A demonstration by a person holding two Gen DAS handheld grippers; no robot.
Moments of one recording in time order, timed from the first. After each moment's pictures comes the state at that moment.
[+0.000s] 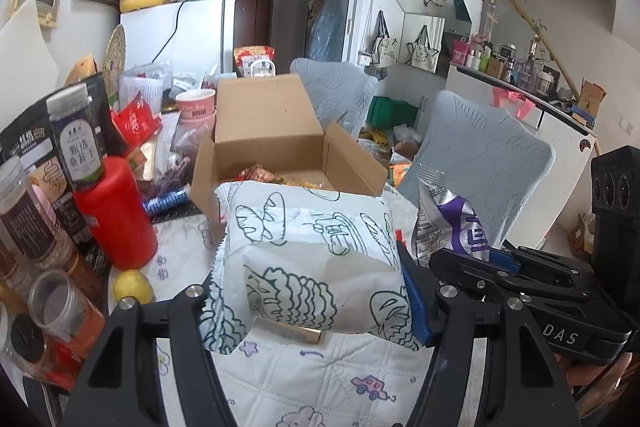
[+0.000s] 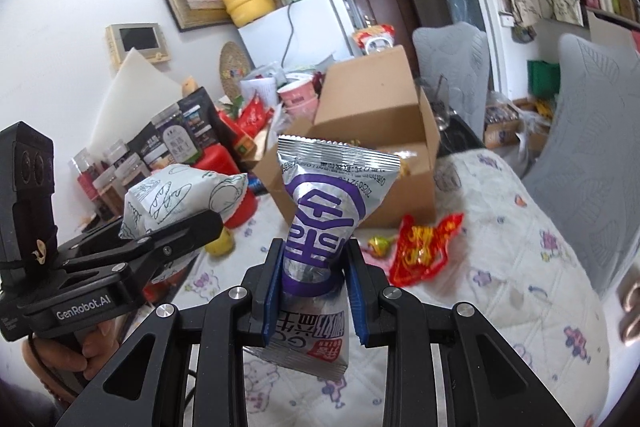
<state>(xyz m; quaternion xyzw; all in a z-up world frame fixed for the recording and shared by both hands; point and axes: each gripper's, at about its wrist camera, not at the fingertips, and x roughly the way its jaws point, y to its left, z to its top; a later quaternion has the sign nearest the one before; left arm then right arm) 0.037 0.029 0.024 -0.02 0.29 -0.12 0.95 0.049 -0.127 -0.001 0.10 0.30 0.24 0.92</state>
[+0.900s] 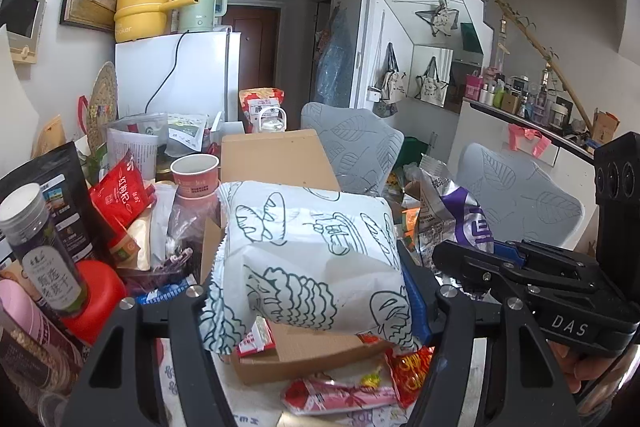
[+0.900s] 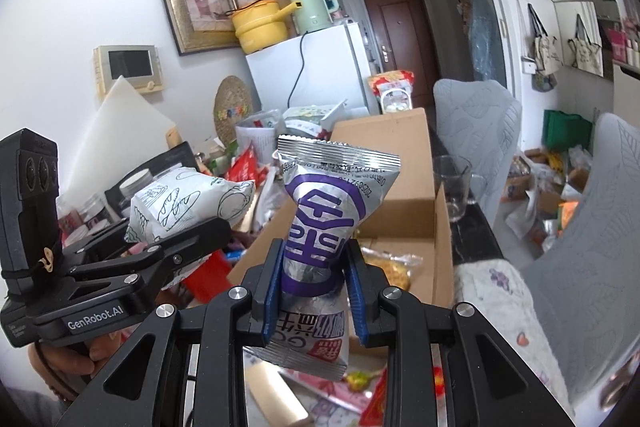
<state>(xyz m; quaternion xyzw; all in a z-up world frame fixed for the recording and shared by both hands) 0.165 0.046 0.064 -0.03 0.23 -0.11 0.97 0.174 -0.108 0.052 0.07 0.25 0.26 0.93</state>
